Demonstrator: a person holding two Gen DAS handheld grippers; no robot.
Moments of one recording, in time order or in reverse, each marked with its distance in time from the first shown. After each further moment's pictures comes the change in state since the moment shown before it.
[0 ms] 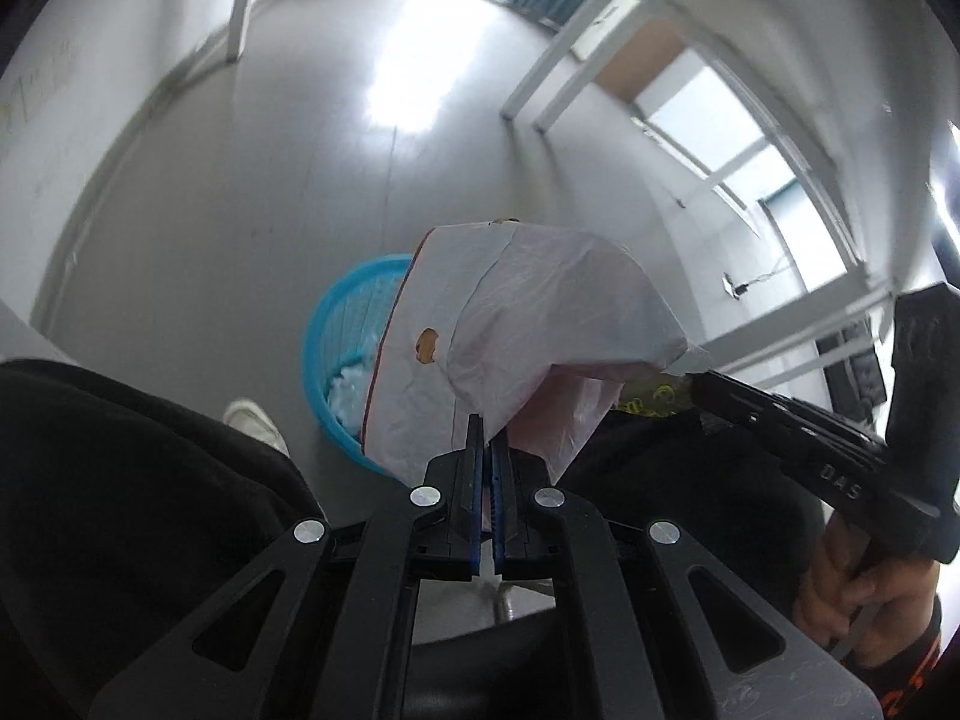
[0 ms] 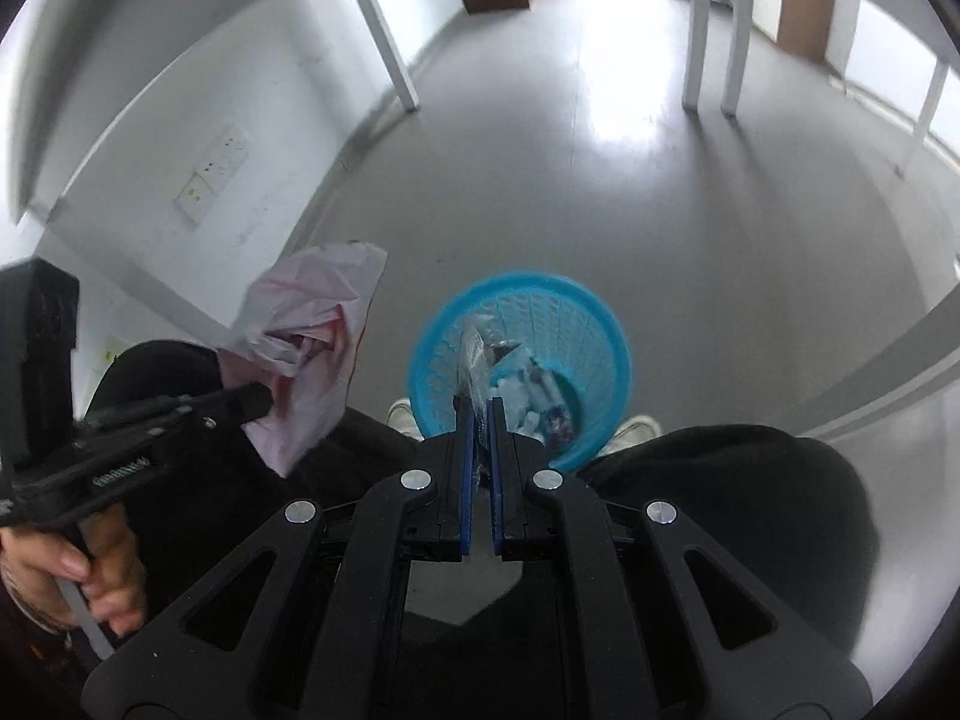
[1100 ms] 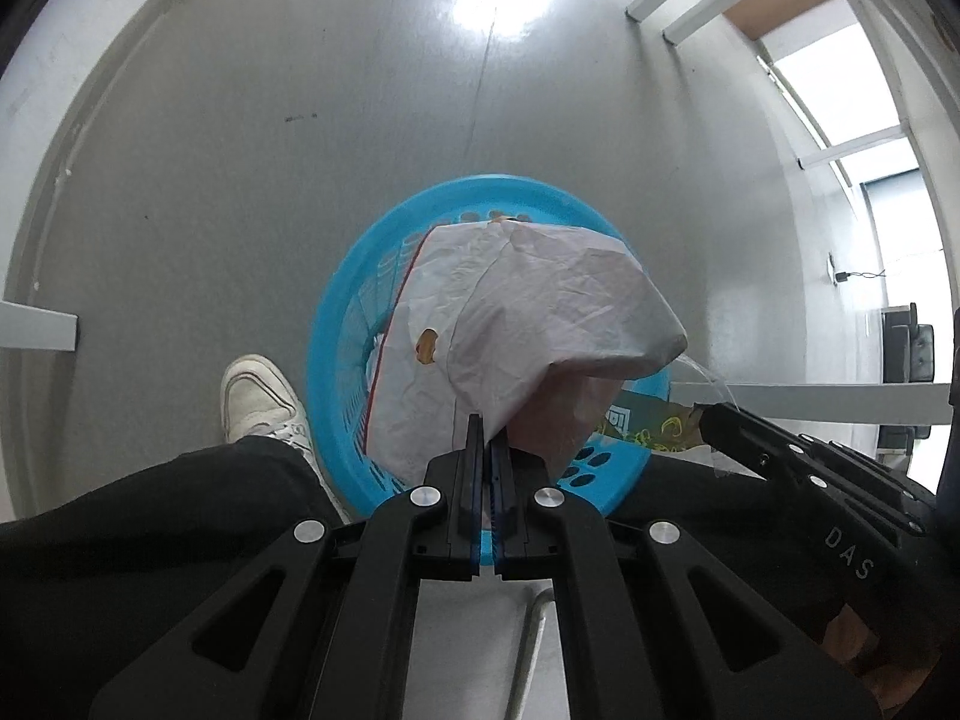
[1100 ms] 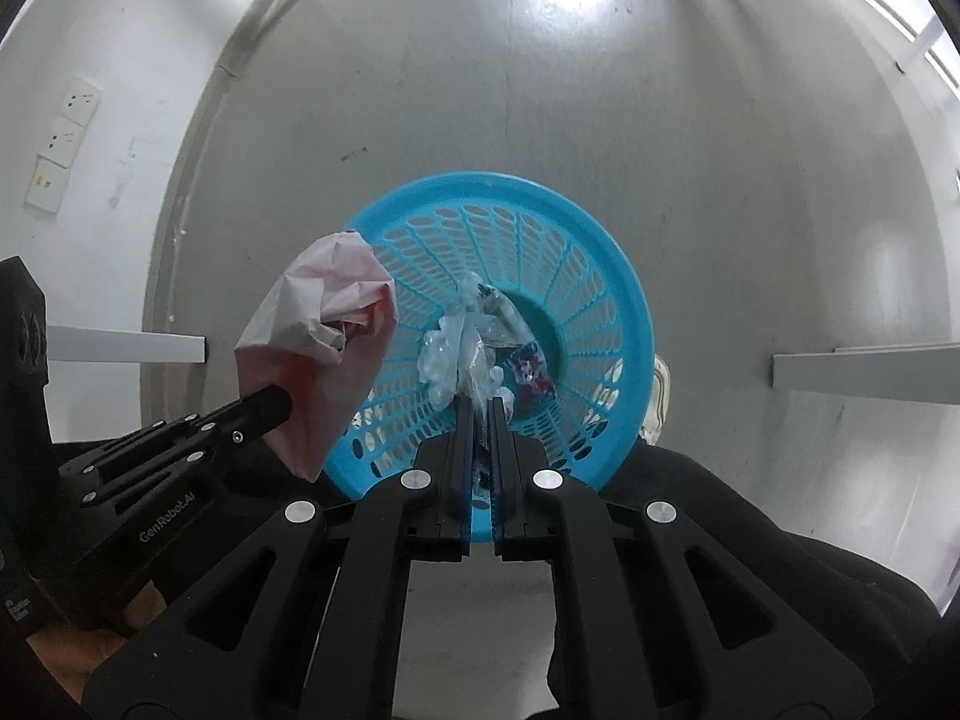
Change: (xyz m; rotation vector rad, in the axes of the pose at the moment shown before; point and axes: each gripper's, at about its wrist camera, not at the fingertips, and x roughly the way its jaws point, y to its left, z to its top) left arm 0.171 0.045 0.068 -0.140 0.261 0.165; right arm 0.207 -0.043 0.056 0.132 0.348 -0.121
